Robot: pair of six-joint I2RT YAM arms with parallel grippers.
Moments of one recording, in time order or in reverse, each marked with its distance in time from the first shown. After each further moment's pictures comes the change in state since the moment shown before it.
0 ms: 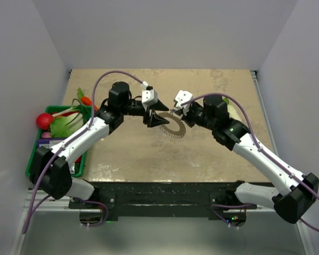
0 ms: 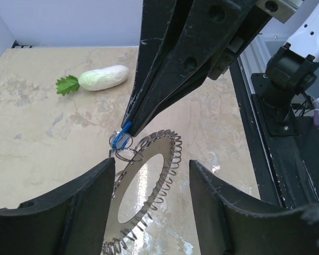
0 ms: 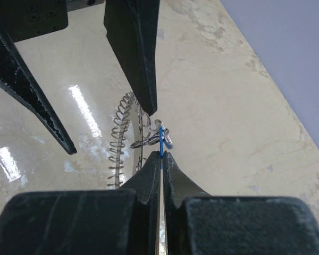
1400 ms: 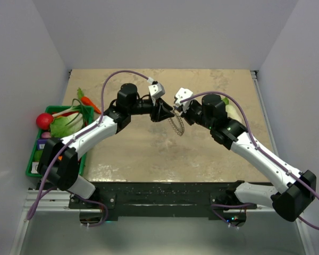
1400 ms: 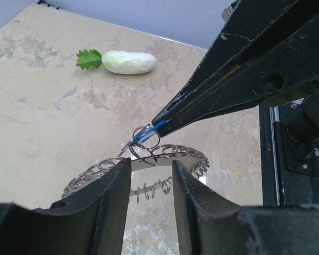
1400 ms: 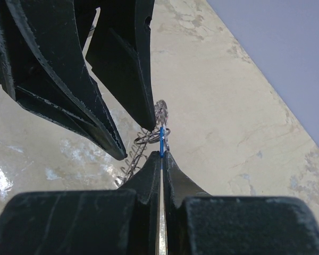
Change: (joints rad) left arm -0.044 0.107 -0.001 0.129 -0.227 -0.222; right arm -0.004 0.025 -0.017 0.055 0.101 0.029
